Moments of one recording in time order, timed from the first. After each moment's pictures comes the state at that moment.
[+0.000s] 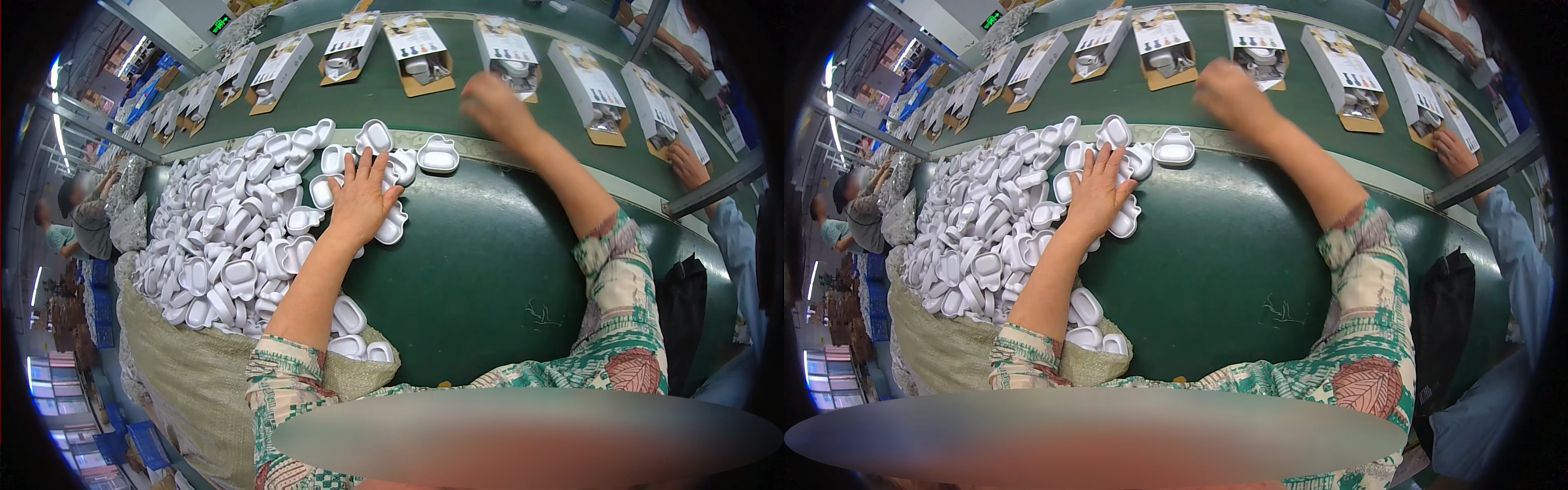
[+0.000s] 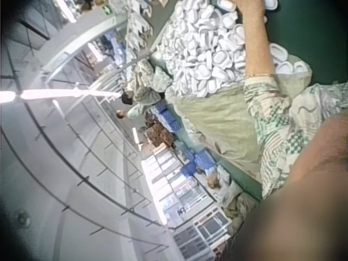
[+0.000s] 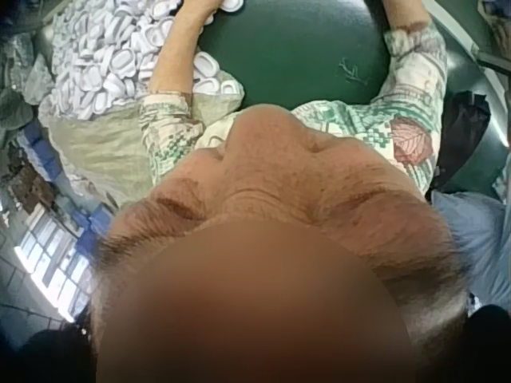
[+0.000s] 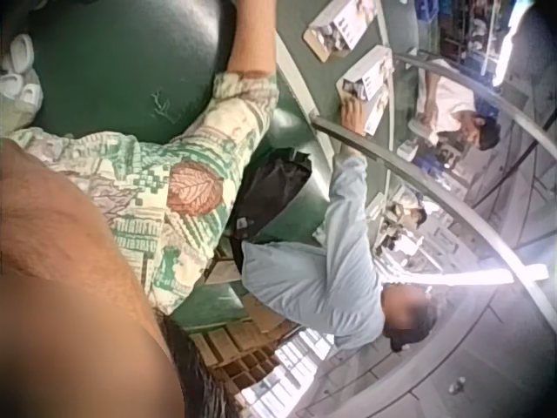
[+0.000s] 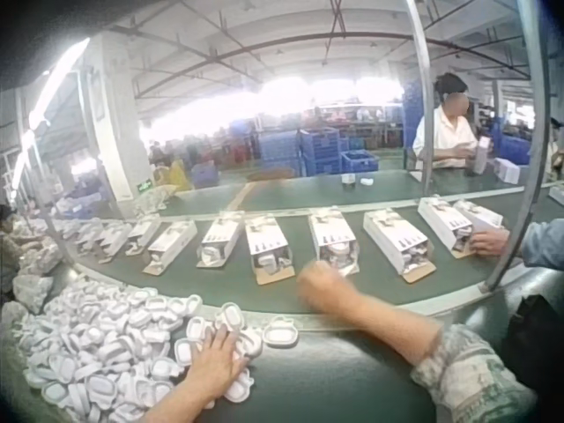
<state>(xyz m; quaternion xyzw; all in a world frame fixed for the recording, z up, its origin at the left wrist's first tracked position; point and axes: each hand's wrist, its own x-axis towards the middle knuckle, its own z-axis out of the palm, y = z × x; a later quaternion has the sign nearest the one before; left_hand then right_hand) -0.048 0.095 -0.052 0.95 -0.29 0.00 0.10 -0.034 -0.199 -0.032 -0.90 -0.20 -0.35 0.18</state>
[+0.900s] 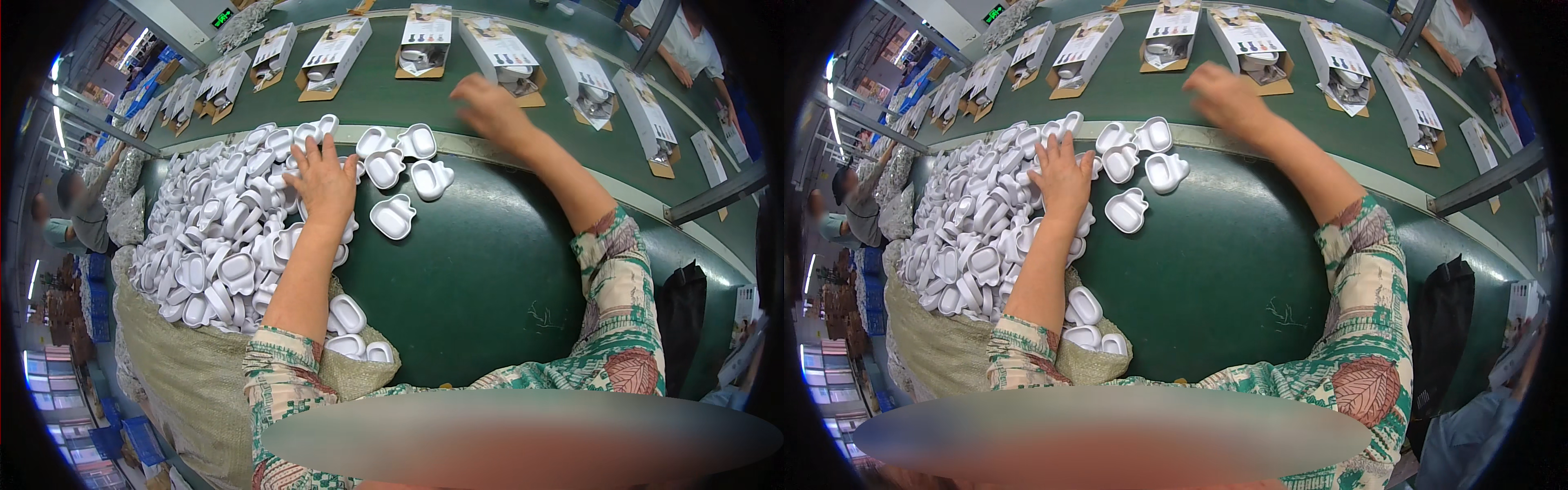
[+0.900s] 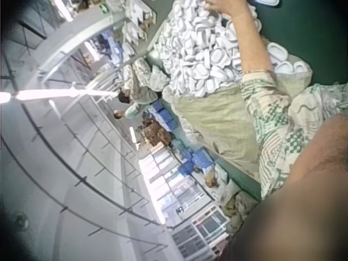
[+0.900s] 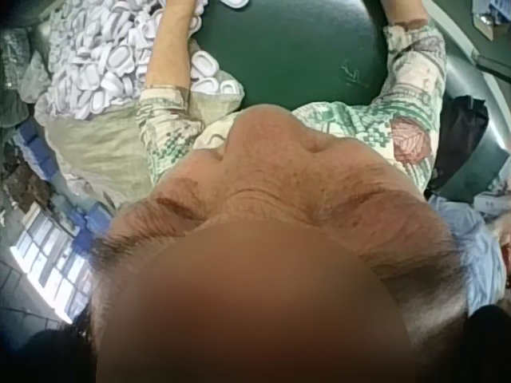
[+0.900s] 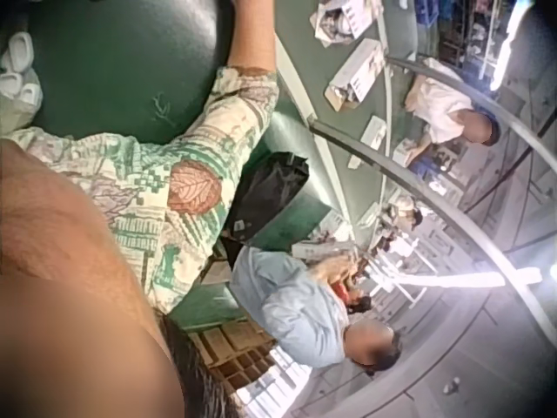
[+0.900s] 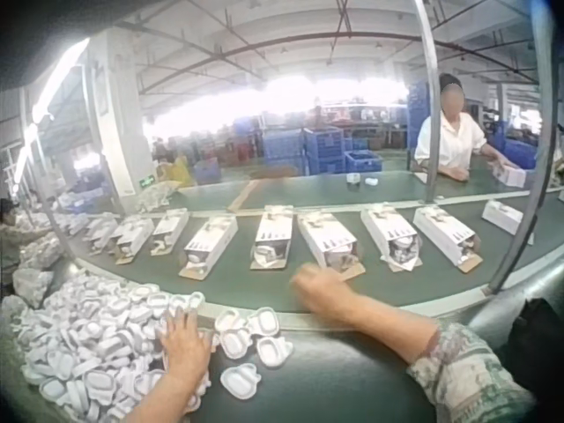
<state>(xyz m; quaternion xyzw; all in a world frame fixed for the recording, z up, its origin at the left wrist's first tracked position) -0.017 0.113 -0.052 0.98 -0.12 0.16 0.10 -0.027 -0.188 -0.033 -0.91 -0.23 -0.30 0.19</state>
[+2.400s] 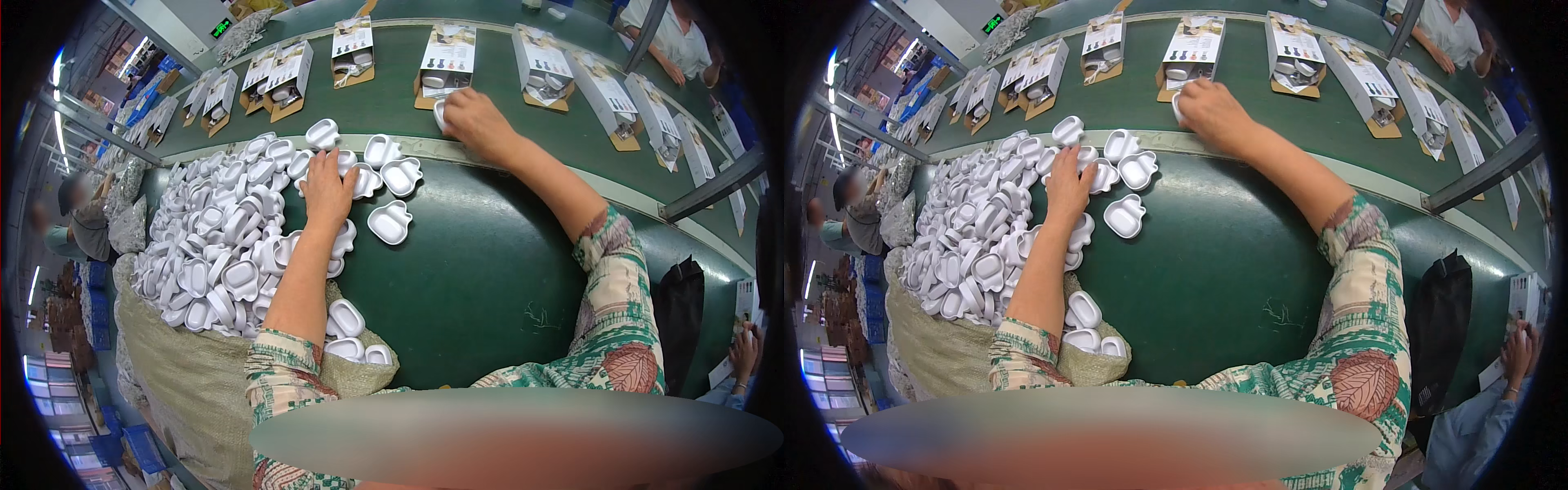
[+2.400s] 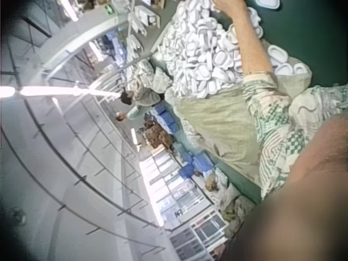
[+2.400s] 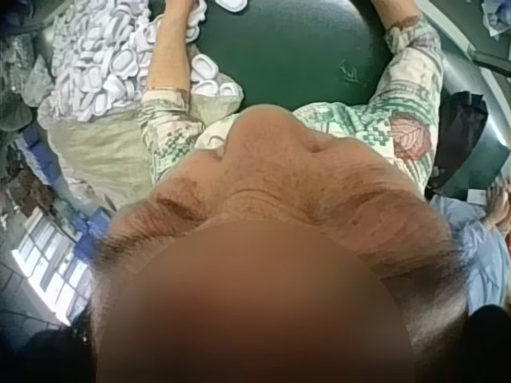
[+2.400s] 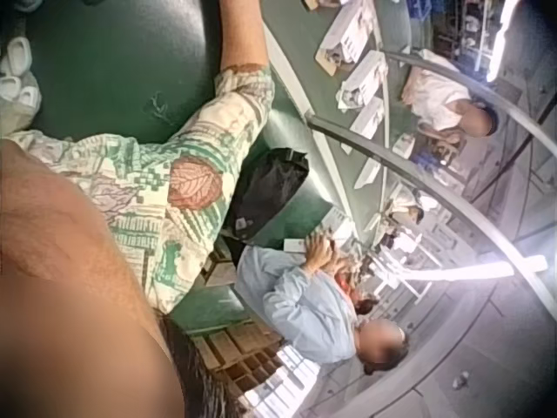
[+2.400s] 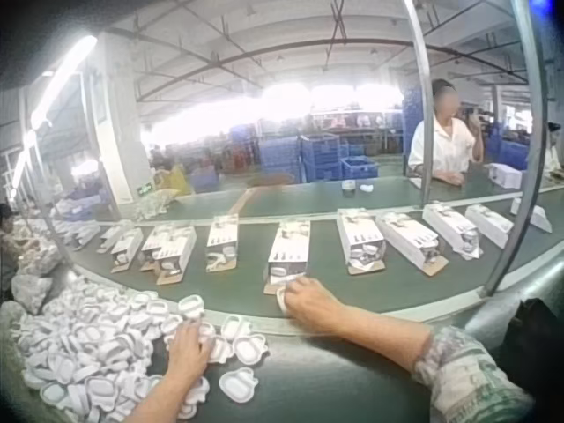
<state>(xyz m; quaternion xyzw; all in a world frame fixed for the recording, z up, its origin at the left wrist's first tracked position) -0.001 0.128 -0.072 0.96 -0.16 0.08 0.23 -0.029 -0.170 -0.036 -0.91 -0.26 -0.32 0.07</state>
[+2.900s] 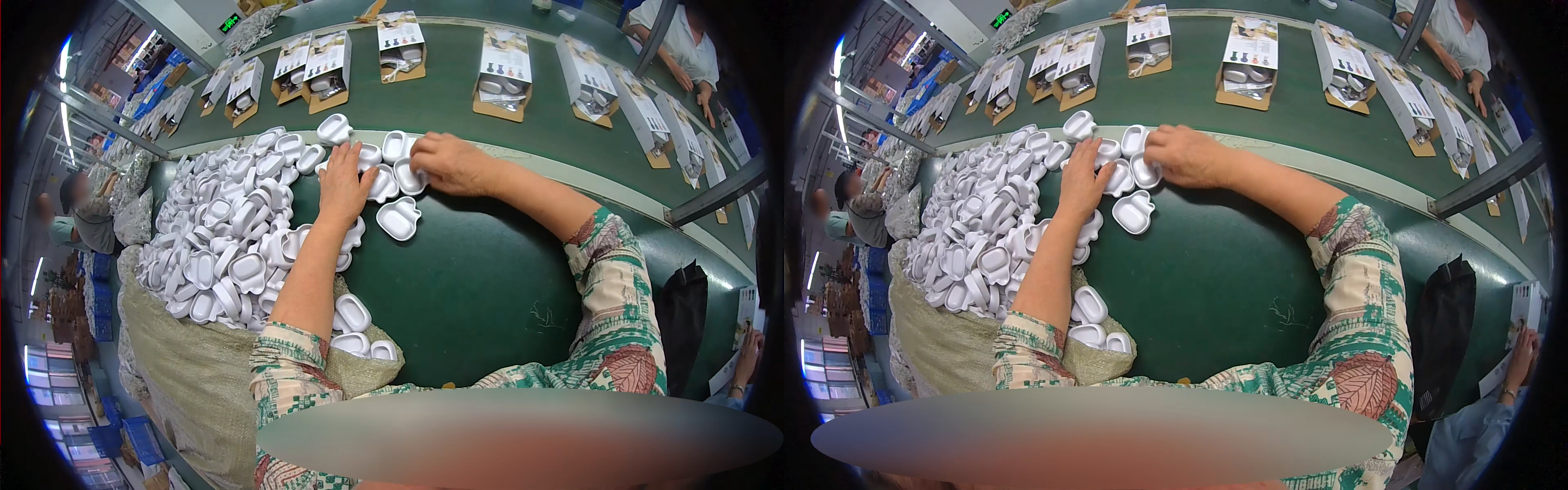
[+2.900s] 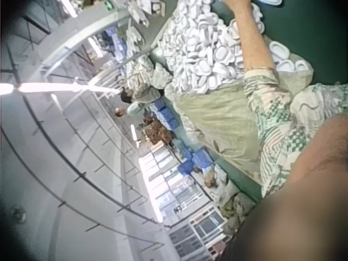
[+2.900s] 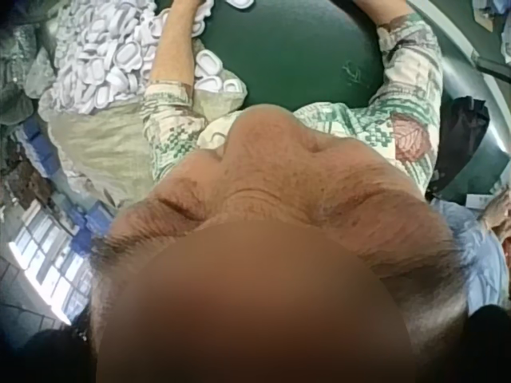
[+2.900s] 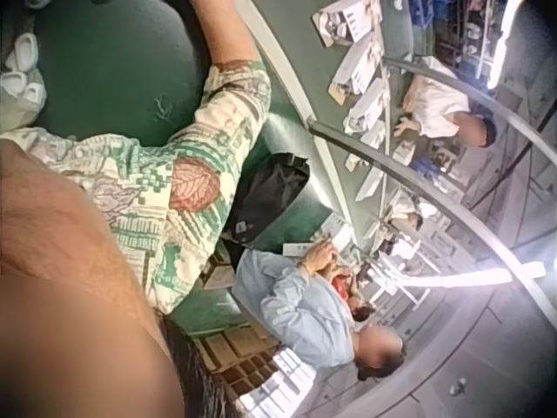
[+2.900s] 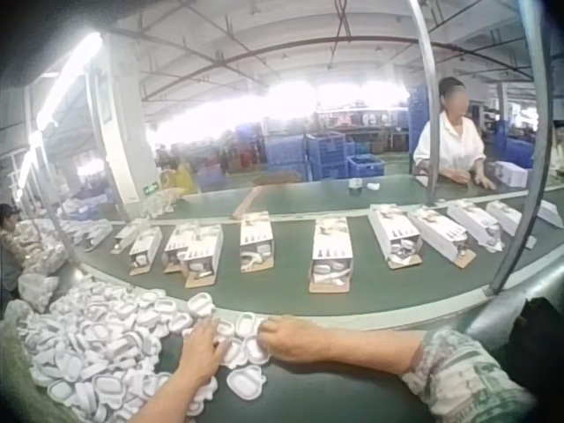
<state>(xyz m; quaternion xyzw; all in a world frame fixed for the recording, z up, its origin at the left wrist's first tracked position) -0.002 0.128 -0.074 0.93 -0.25 0.09 0.24 -0.048 -0.112 -0.045 -0.88 -0.41 -0.17 0.19</state>
